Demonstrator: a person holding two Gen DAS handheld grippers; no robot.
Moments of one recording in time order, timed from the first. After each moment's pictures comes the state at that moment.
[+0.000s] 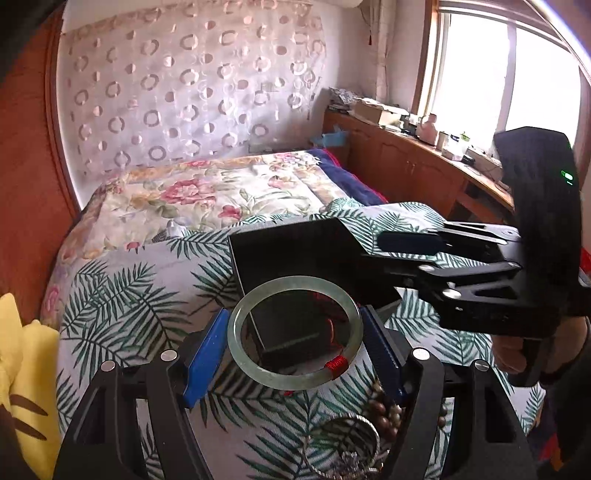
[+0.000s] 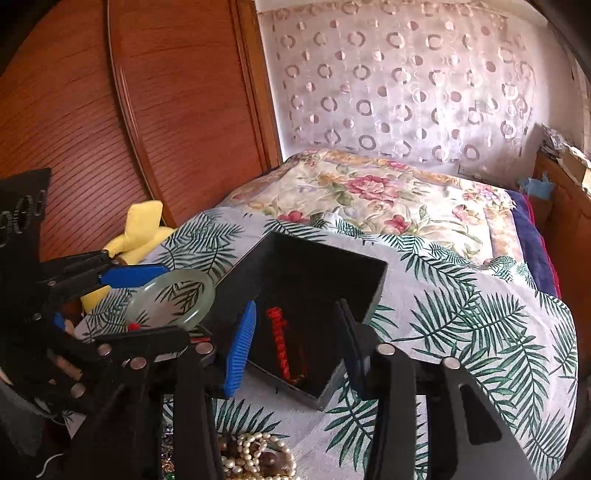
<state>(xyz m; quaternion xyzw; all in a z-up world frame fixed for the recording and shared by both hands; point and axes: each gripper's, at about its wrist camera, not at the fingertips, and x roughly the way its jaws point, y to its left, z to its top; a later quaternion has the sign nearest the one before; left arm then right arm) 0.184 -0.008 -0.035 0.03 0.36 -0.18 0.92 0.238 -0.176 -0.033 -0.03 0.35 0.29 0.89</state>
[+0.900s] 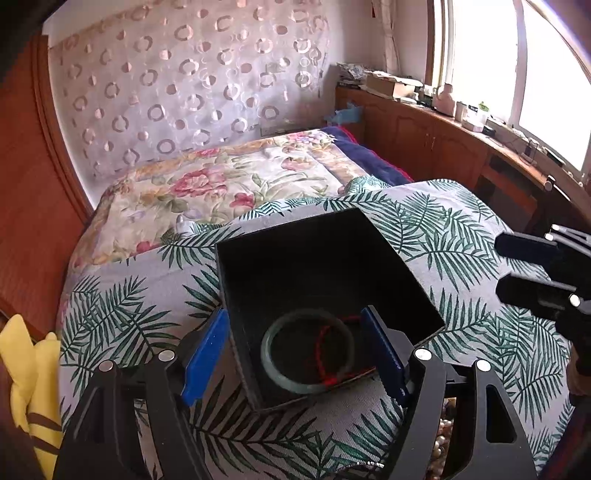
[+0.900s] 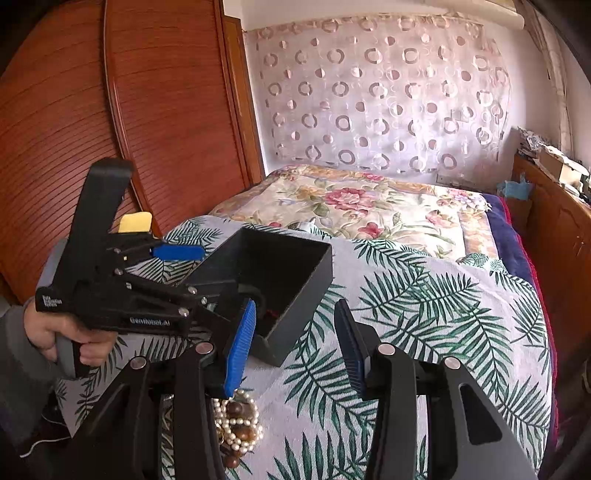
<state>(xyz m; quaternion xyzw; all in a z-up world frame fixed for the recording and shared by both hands) 0.225 -0.042 -0.053 0.08 0.39 -0.14 0.91 0.198 -0.235 -0.029 -0.02 0.32 0.27 0.91</state>
